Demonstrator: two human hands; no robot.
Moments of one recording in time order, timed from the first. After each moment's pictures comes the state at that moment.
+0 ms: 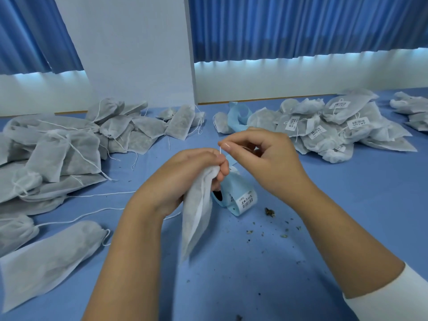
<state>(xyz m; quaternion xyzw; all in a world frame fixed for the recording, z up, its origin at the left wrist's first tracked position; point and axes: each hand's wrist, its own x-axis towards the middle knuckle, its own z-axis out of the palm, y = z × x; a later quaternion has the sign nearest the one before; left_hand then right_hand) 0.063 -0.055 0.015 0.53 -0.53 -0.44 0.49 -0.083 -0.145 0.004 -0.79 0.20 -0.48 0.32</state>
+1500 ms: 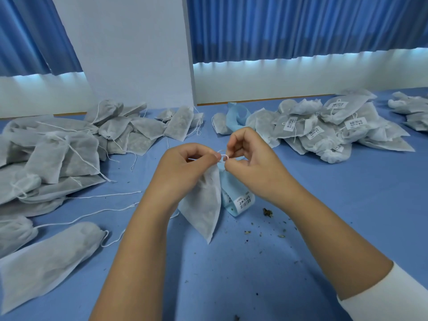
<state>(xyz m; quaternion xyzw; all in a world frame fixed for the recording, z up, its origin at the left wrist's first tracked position) 0.059 -0.068 0.005 0.65 -0.47 -0.25 0.55 -0.076 -0.144 -0.005 -0.76 0.22 -0.42 0.46</state>
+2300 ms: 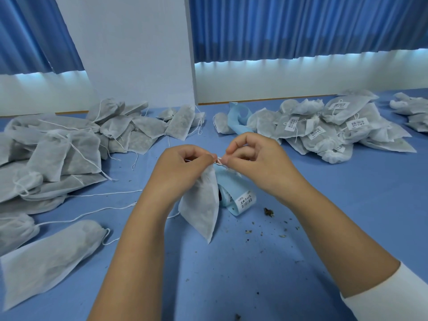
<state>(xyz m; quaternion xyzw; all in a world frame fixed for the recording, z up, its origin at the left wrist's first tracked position) 0.066 -0.069 0.004 0.68 -0.43 -0.25 0.53 -0.081 -0.151 -0.004 -0.75 0.26 -0.38 0.47</state>
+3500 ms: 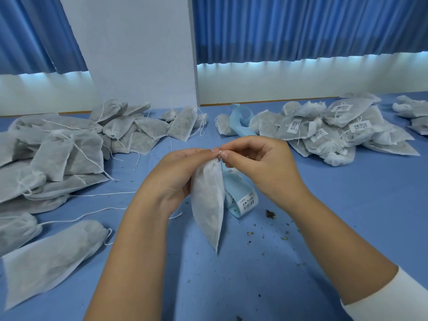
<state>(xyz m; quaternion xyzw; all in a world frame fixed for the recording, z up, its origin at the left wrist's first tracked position) 0.067 -0.064 0.009 0.56 -0.37 -0.45 0.59 -0.077 -0.141 -0.002 -0.71 0.18 -0.47 0.50</state>
